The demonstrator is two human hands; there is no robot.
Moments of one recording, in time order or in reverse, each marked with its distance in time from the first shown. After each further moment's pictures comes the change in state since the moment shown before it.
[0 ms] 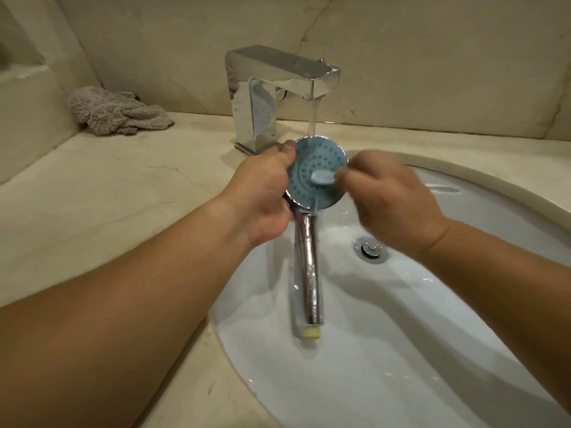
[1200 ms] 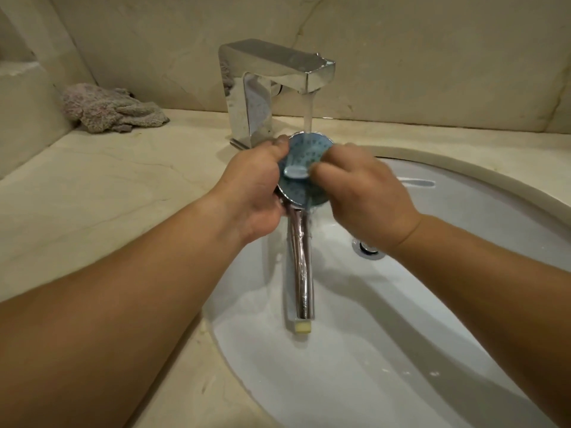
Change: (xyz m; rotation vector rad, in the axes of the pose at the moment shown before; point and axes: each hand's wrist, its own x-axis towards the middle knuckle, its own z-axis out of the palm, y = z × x) left_hand -0.001 0.001 -0.002 0.005 -0.007 0.008; right_hand 0.017 -0.016 0.010 0.038 0.056 0.015
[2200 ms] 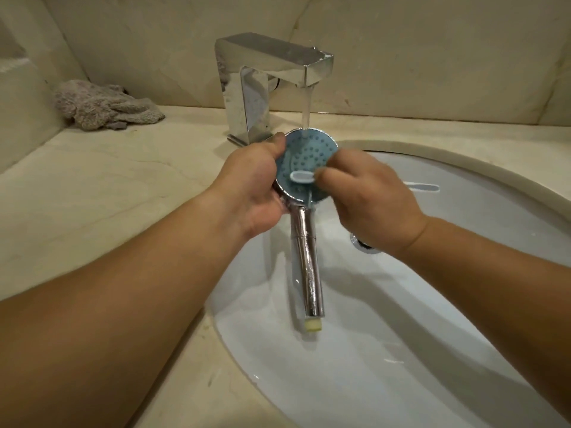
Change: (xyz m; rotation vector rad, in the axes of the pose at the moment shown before) left_hand -0.002 0.001 0.000 -0.085 0.016 -0.078; right_hand -0.014 -0.005 -0.005 0.000 -0.044 0.048
